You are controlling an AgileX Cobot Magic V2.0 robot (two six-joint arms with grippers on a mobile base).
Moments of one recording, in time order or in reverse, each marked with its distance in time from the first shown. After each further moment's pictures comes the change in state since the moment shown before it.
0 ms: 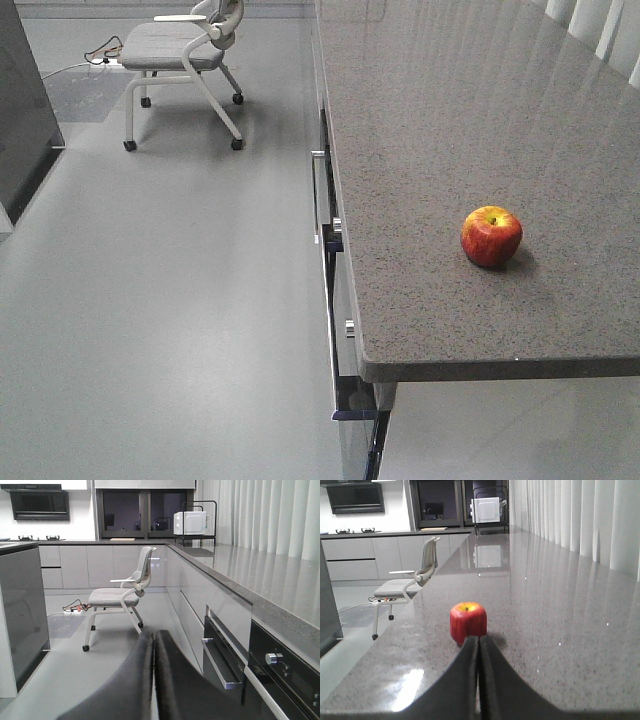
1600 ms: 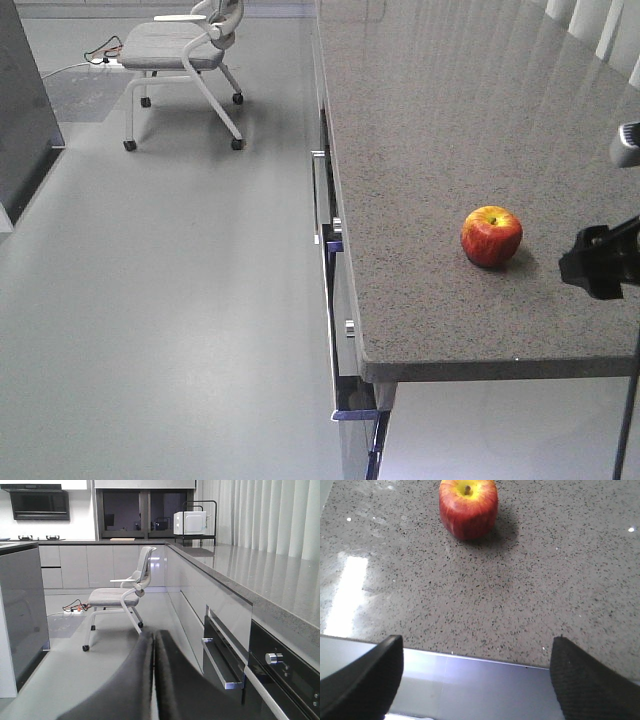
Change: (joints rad) left arm 0.000 0.000 0.000 0.000 0.000 0.000; right arm 0.000 1.195 -0.989 0.000 0.770 -0.151
